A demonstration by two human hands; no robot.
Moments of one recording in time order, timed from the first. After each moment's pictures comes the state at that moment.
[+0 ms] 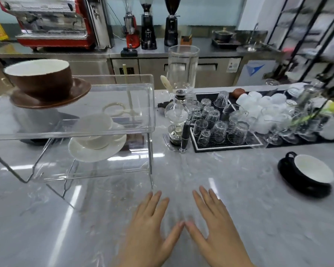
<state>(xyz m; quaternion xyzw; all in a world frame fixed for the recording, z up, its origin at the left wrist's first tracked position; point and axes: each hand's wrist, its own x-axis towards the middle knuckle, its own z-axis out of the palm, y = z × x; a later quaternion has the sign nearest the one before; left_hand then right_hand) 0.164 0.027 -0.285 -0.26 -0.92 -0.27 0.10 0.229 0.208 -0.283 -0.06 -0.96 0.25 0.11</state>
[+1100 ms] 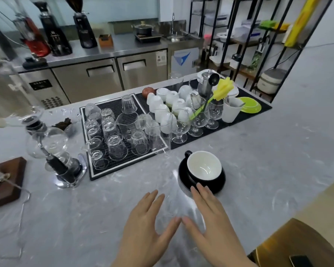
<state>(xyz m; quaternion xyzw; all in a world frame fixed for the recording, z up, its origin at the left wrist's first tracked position) 0.188 0.319 -0.278 -0.36 -0.87 -0.32 -0.07 0.309 0.468 -0.262 -0.24 -0.92 0.31 0.08</state>
